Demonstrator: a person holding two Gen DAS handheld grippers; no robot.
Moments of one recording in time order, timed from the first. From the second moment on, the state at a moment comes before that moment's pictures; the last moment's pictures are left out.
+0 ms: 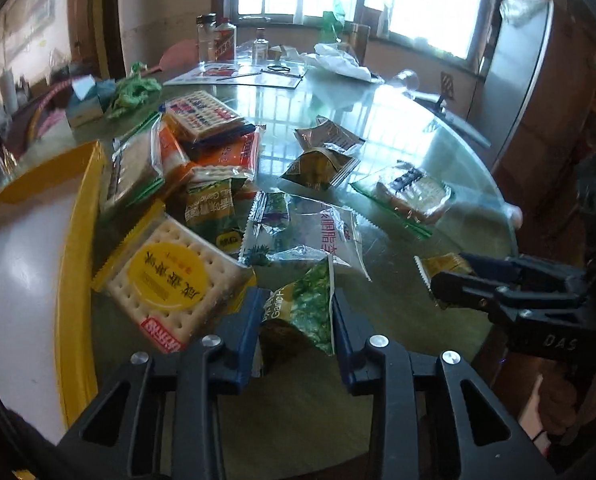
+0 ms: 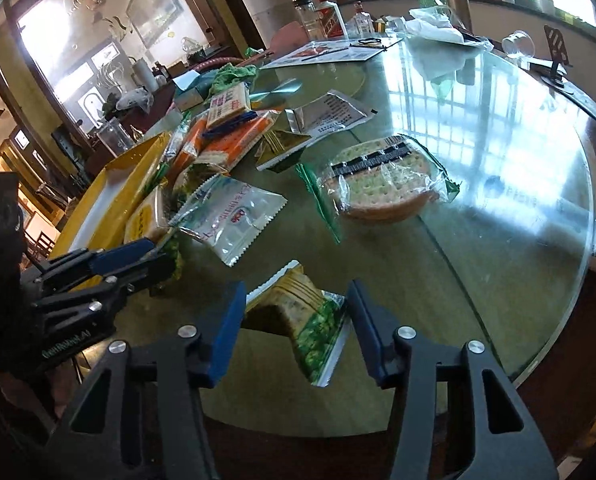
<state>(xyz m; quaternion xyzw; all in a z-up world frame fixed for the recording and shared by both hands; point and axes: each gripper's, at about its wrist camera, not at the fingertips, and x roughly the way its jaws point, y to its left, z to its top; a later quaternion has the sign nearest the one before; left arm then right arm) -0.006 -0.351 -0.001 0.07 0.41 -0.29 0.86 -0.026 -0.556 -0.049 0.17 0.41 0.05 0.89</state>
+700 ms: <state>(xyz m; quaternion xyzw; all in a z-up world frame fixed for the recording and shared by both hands) -0.027 -0.264 0.038 -0.11 0.38 -0.33 0.86 -0.046 -0.501 -0.007 0.12 0.38 0.07 0.91</state>
